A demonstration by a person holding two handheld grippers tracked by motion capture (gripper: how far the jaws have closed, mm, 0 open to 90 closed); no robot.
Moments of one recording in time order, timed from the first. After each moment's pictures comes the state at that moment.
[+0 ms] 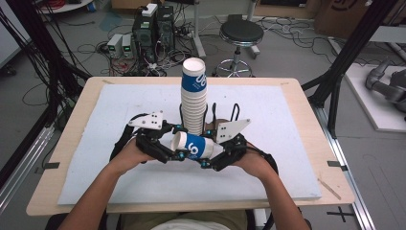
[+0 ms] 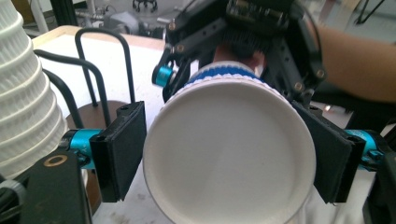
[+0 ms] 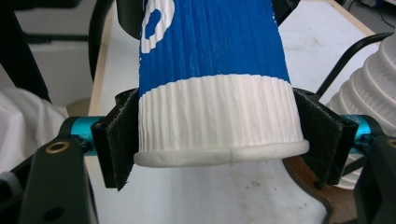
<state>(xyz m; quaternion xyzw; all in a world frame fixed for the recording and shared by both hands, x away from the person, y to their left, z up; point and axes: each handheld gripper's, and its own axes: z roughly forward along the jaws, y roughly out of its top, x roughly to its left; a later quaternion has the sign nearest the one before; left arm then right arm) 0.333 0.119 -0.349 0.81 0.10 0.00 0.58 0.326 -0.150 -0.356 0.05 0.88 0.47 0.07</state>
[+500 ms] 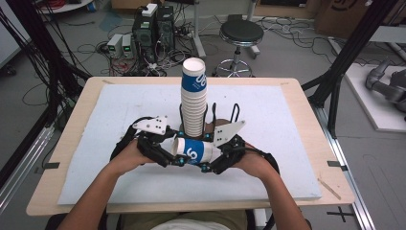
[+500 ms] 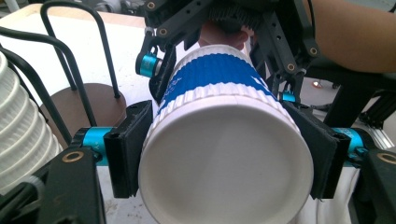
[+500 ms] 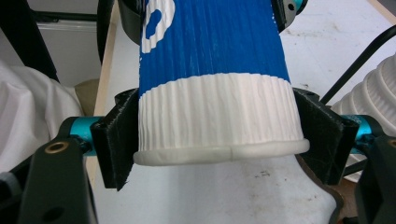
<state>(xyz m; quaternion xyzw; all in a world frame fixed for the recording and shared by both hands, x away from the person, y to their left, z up) 0.332 0.115 -0.354 0.83 0.07 -0.03 0.55 0.323 -0.145 -0.357 0.03 0.90 0.44 0.06</state>
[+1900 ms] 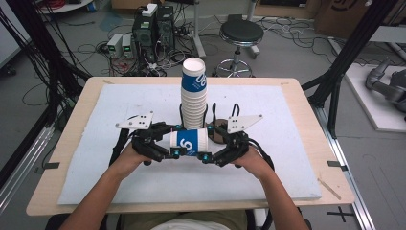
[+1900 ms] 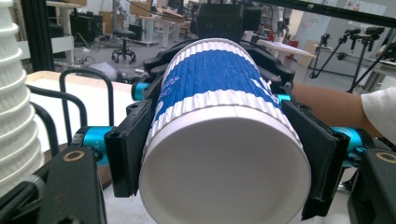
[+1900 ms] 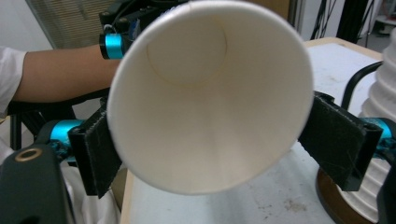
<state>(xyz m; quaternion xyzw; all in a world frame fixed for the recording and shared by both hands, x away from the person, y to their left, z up) 0.338 0.133 -0.366 0.73 0.08 -0.05 0.68 0.335 -0.161 -0.364 0.10 0.80 0.60 -0.02</state>
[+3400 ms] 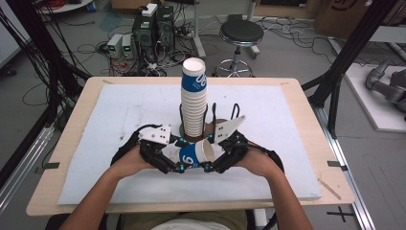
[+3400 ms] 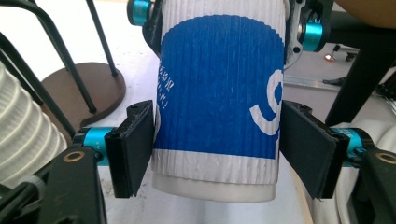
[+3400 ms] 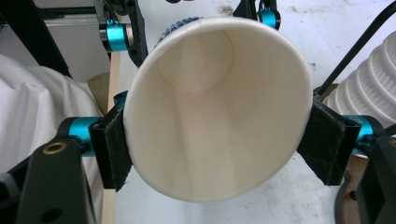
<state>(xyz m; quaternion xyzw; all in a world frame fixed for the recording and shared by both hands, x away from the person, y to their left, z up) 0.327 0.111 -0.373 0.86 0.04 0.00 0.51 0.323 -0.149 -0.345 0.06 0.91 0.41 0.03</state>
